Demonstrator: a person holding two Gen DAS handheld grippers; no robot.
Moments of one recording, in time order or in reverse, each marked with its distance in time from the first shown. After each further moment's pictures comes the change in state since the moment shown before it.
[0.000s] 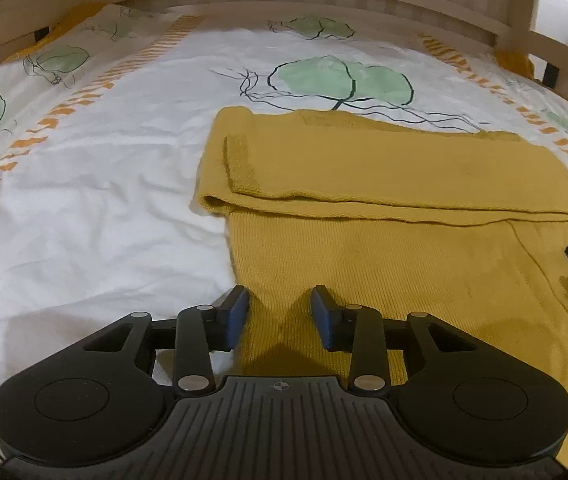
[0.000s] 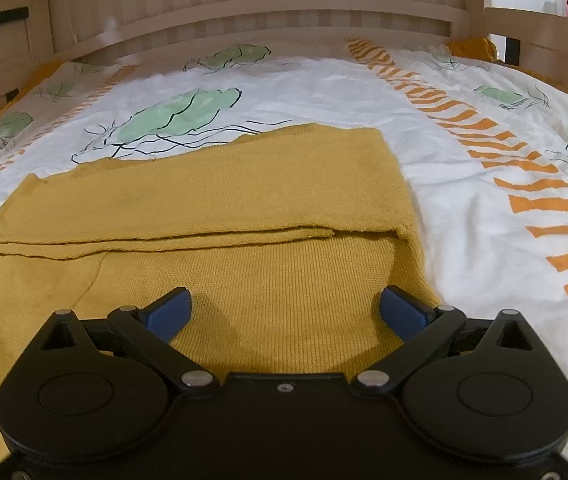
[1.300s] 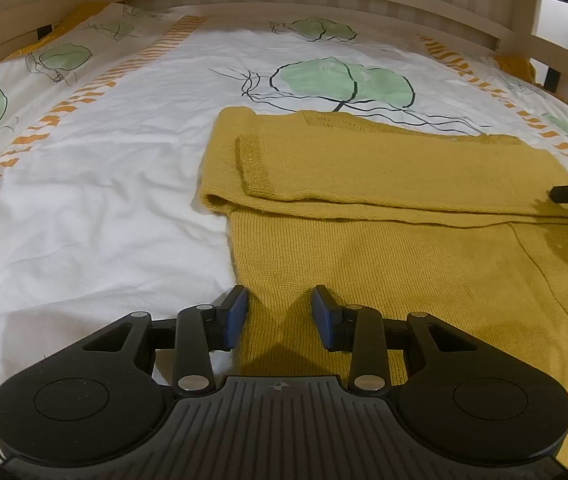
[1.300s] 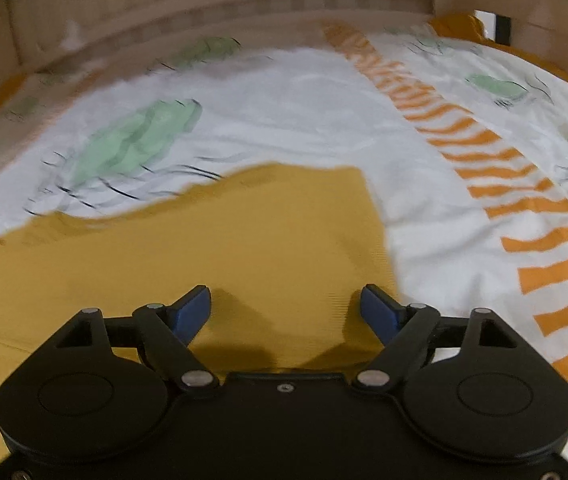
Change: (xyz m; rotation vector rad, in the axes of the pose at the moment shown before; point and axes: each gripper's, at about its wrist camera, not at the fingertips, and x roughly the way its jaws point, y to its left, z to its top) left arm 0.000 0.002 0.001 -0.010 0.001 -0.008; right arm 0.057 -0.040 0.058 0.078 0.049 -0.059
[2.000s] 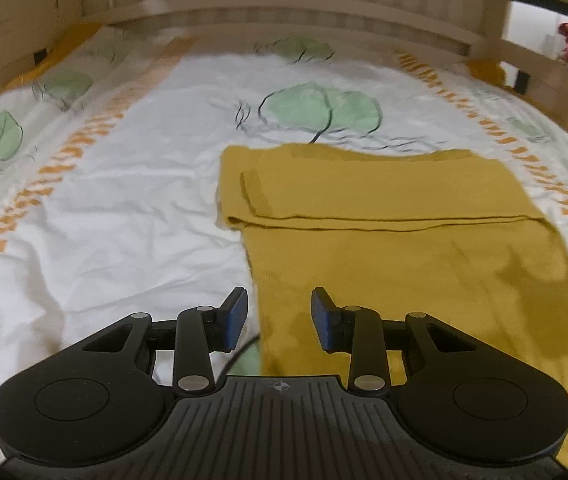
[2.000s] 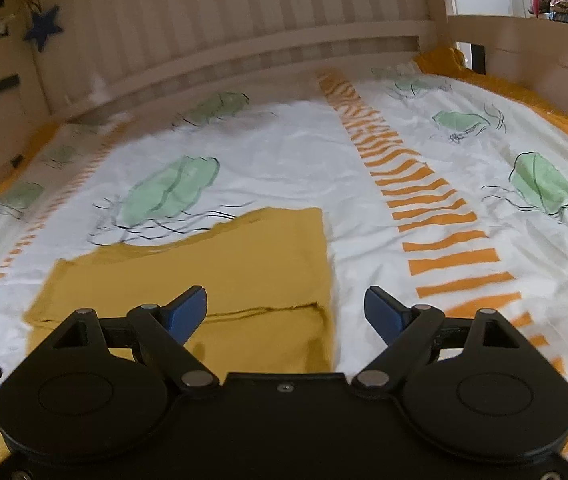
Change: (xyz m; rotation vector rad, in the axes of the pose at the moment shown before) left arm -0.102 0.008 0.005 0.052 -0.023 -0.046; right arm -0.168 -0.045 -0.015 0.058 -0.113 0.134
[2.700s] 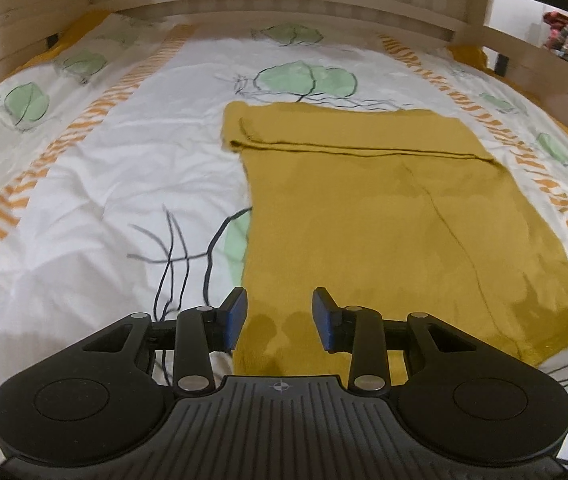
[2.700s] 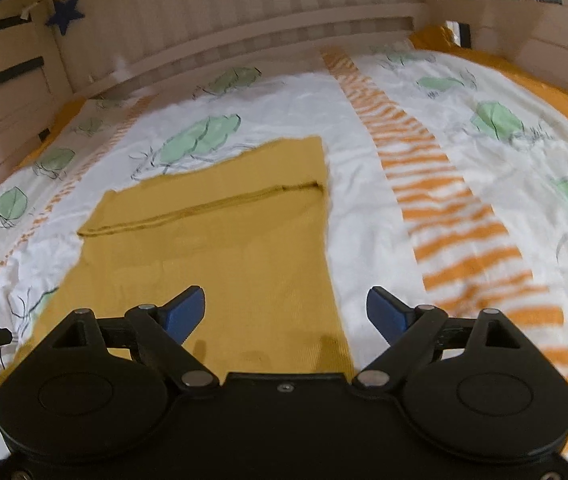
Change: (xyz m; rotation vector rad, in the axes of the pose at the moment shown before) left arm -0.073 -0.009 -0.076 -0.016 0.041 -0.001; right arm -0.103 -0.001 -0.096 0.016 0.080 -0.002
